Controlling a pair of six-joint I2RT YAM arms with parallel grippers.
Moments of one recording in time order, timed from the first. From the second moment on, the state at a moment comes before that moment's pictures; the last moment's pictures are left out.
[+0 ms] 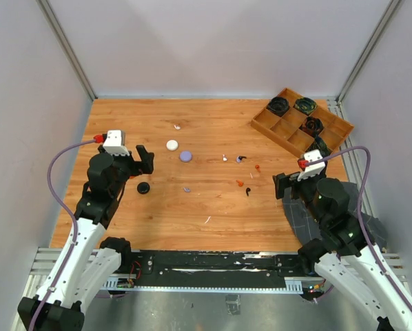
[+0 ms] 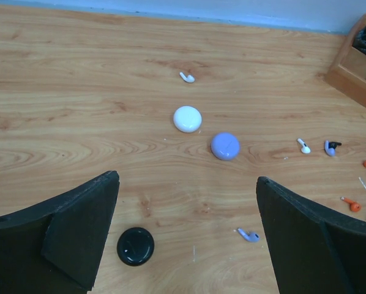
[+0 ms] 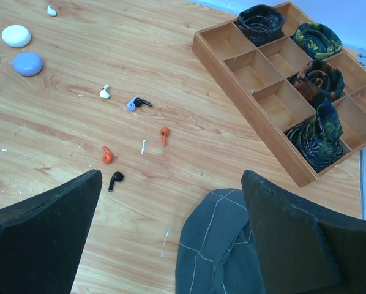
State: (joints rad) left arm -0.20 0.68 0.64 -0.16 -0.07 -0.19; right arm 0.56 0.44 0.64 -0.43 0.27 -0.04
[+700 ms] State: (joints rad) left arm -0.20 0.91 0.72 -0.26 -0.02 -0.35; right arm 0.59 0.42 0.64 -0.43 0.29 -0.03
